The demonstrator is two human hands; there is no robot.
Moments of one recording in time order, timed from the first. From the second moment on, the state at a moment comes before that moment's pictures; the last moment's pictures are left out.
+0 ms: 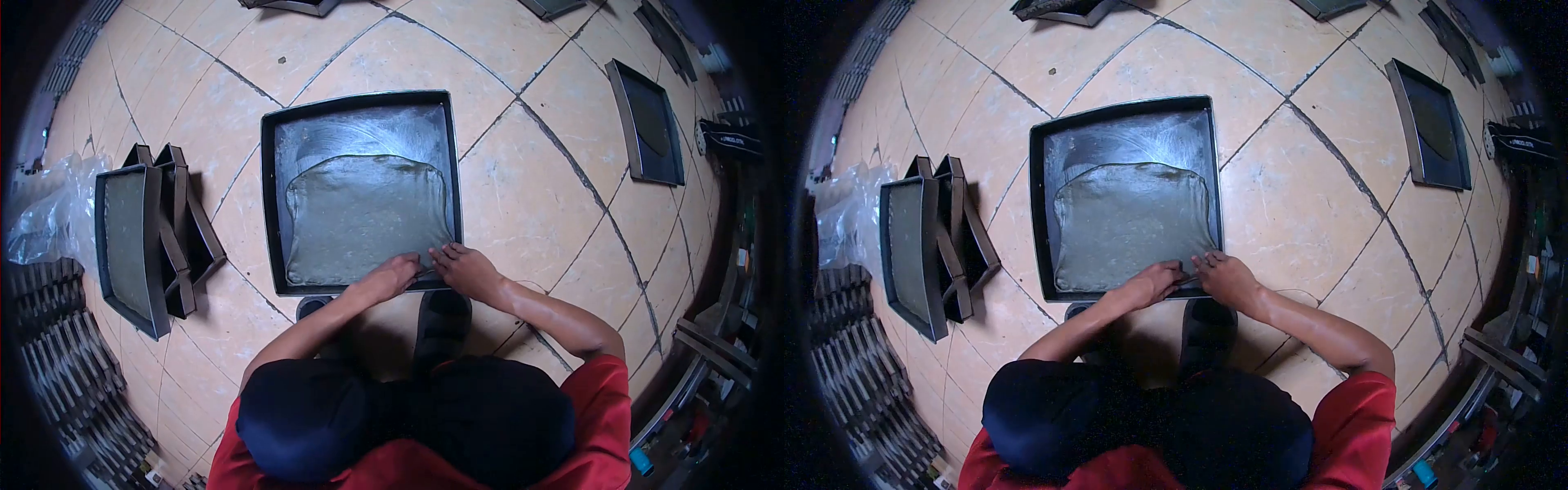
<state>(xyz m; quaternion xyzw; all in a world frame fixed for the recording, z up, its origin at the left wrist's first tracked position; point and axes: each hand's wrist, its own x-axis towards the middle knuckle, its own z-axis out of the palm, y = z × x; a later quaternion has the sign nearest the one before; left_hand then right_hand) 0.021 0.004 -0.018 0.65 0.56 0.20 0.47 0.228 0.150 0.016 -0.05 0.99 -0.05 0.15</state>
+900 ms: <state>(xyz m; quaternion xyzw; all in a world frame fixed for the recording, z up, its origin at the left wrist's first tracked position) -0.020 -0.040 0.015 0.65 0.56 0.18 0.47 0.214 0.123 0.002 0.04 0.95 -0.25 0.16</state>
